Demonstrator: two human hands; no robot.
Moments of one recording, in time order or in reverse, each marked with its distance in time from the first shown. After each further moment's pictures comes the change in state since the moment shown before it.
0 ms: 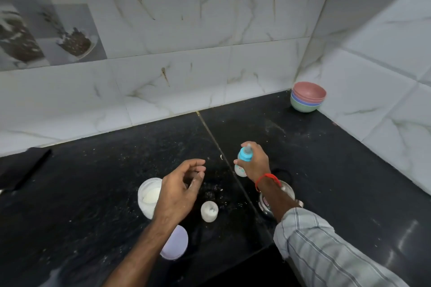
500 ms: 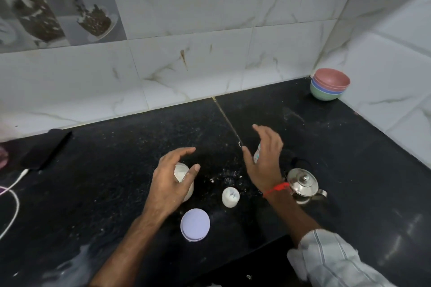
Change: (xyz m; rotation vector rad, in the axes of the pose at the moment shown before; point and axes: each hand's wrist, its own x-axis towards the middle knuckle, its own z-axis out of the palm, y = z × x) left_hand -0.007 -0.041 -0.067 0.167 0.037 0.063; right_hand -0.055 -0.040 0.036 -0.233 0.262 -0.456
